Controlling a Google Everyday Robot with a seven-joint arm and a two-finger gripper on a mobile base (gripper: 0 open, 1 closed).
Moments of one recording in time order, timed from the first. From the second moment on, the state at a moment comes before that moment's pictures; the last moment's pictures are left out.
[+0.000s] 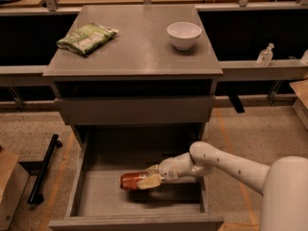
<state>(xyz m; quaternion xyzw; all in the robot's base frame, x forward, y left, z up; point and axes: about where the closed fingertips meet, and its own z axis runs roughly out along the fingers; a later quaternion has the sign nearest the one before) 0.518 0.038 0.439 -0.42 0.72 0.51 0.21</state>
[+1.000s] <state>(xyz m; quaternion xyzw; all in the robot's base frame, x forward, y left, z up) 0.485 0.056 0.409 -0.41 0.71 0.55 0.18</state>
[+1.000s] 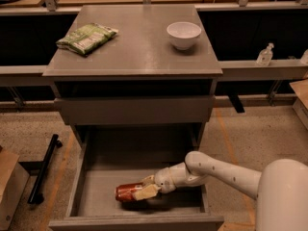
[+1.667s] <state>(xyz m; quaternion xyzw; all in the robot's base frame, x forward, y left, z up) 0.483 0.062 0.425 -0.43 0.70 0.54 0.19</state>
